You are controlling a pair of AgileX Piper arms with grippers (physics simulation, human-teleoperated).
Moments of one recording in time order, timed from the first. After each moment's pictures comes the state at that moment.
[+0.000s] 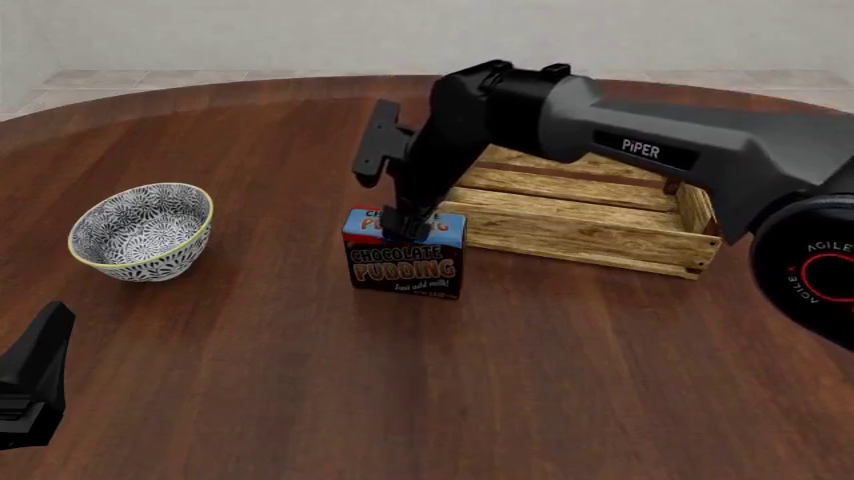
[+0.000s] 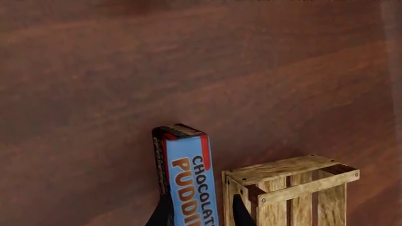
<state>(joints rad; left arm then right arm) 0.00 0.01 0.00 0.00 0.00 0.66 2.06 -1.75 0.76 -0.73</state>
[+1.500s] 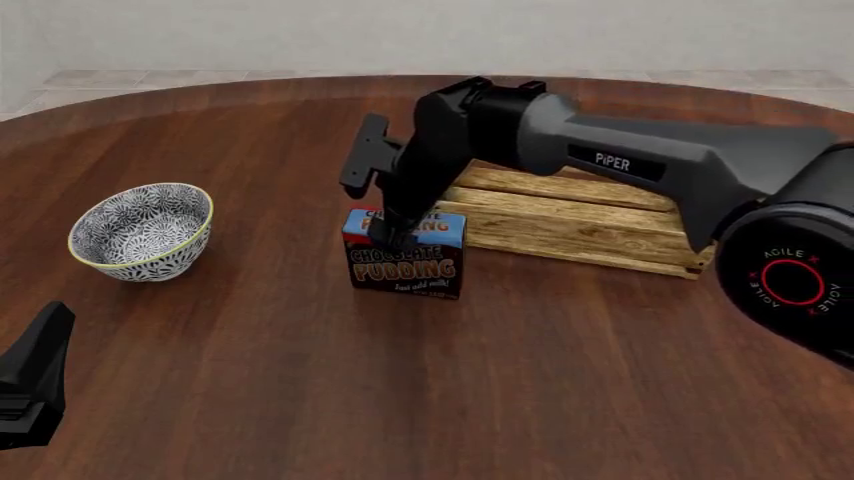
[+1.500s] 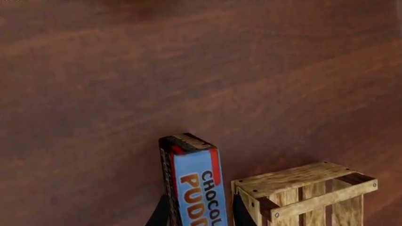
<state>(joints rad) 0.00 0.01 0.00 0.00 0.00 0.69 2.11 -1.77 0.74 -0.69</state>
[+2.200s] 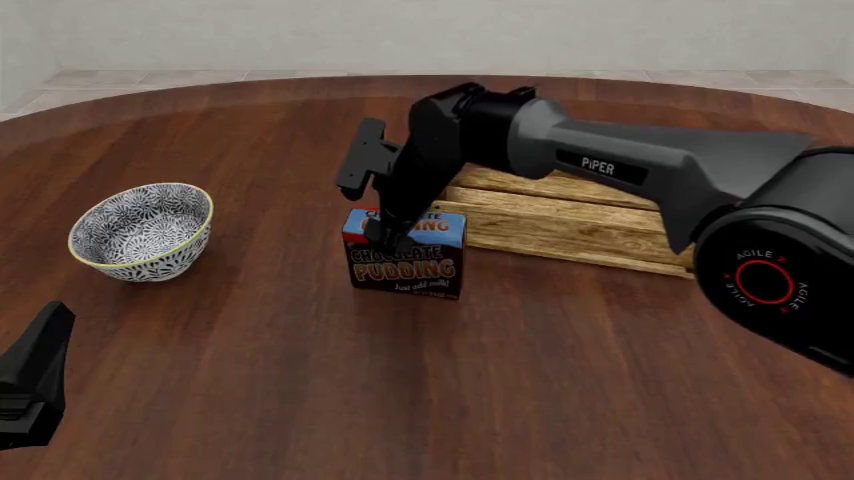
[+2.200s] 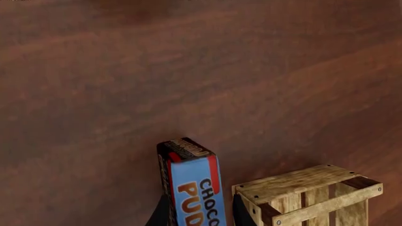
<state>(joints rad) 0.00 0.01 0.00 0.00 0.00 0.68 2.15 -1.81 0.74 -0.68</state>
